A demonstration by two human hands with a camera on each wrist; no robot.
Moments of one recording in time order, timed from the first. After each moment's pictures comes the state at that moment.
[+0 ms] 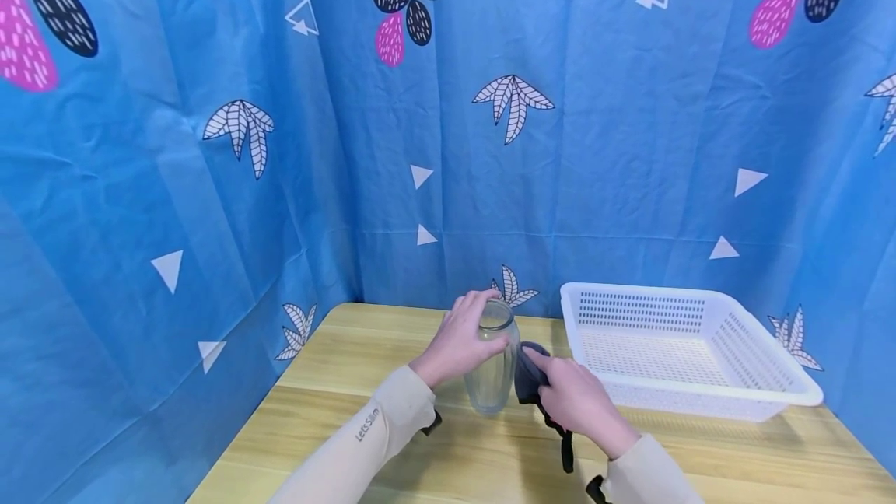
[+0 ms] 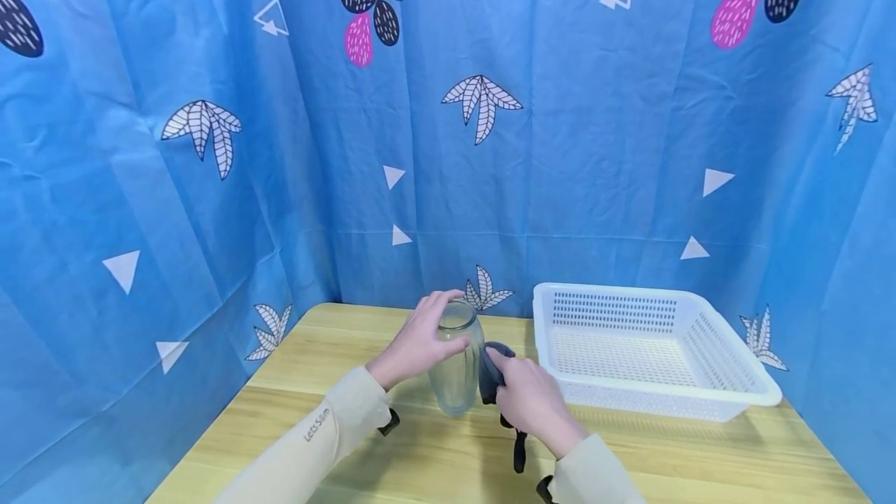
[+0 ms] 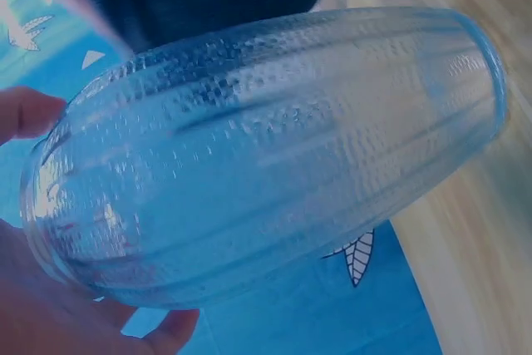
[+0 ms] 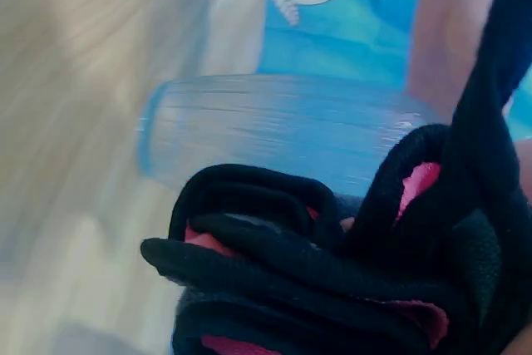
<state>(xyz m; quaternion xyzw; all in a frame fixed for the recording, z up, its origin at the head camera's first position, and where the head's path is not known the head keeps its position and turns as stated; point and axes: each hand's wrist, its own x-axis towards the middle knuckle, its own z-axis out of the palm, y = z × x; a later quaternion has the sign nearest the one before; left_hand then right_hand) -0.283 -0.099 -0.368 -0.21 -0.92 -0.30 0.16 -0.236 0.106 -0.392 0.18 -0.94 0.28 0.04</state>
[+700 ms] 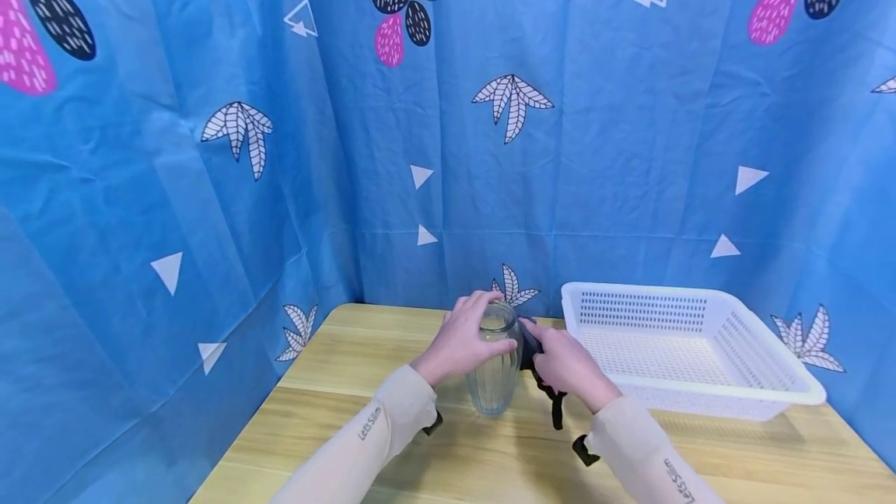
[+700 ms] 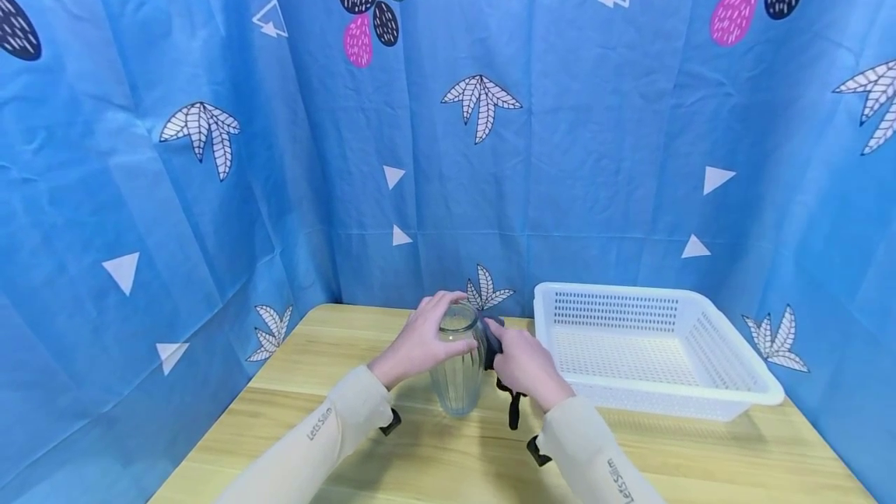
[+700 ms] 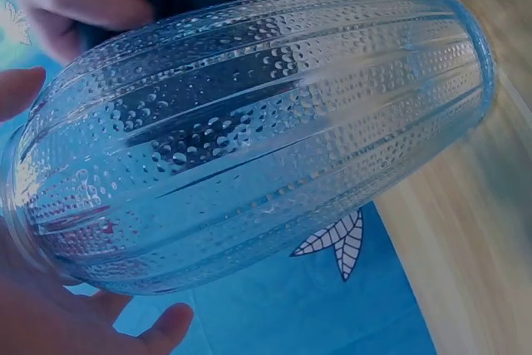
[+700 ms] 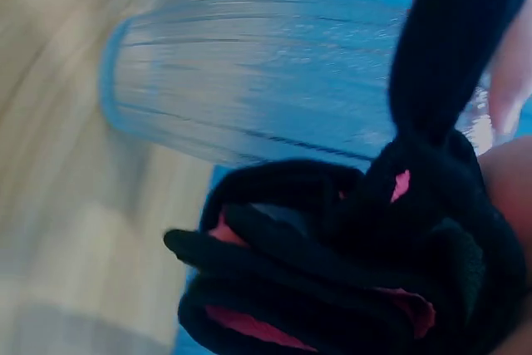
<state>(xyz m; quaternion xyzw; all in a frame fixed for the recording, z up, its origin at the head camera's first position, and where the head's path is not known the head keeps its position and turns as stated) -0.291 -0.098 -0.372 -0.22 -0.92 -0.30 0.15 -0.282 0.101 -0.379 0.17 -0.93 0.31 0.02</state>
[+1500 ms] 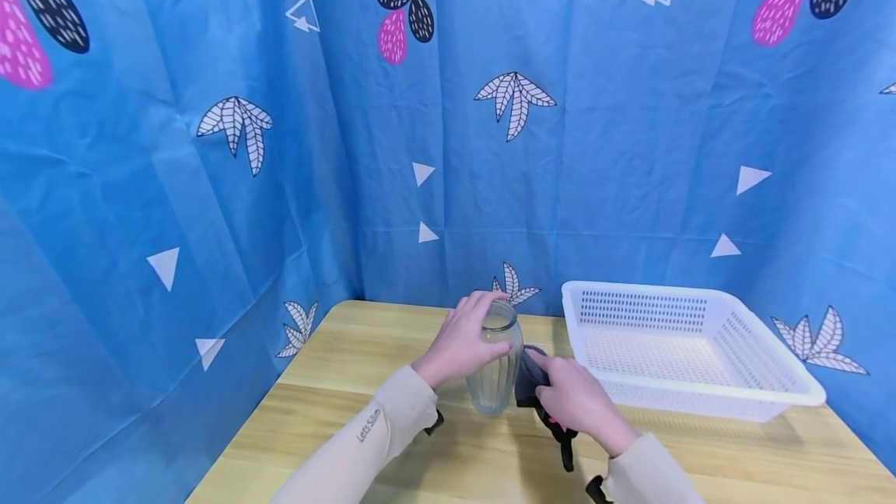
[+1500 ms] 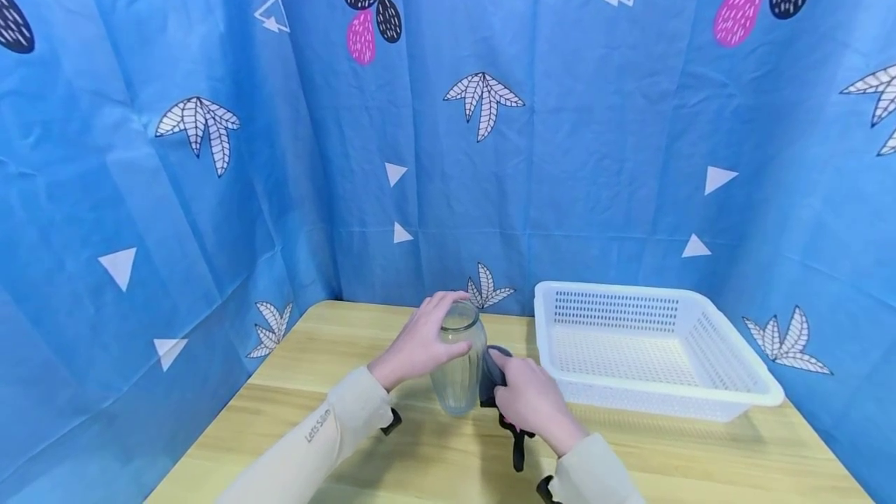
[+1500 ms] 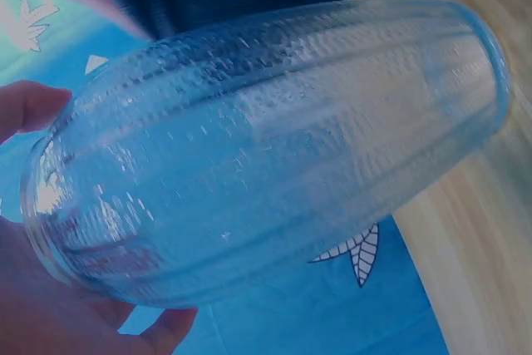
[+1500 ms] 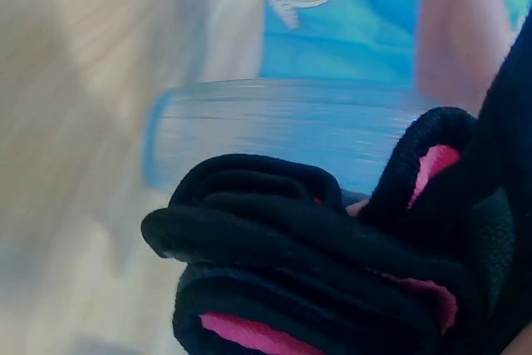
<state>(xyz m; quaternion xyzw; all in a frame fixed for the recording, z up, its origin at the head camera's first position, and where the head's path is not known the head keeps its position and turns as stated) -0.284 -0.098 -0.371 -0.23 -0.92 -0.27 0.17 -0.240 0.107 -0.397 0.17 -0.93 0.34 -0.01</state>
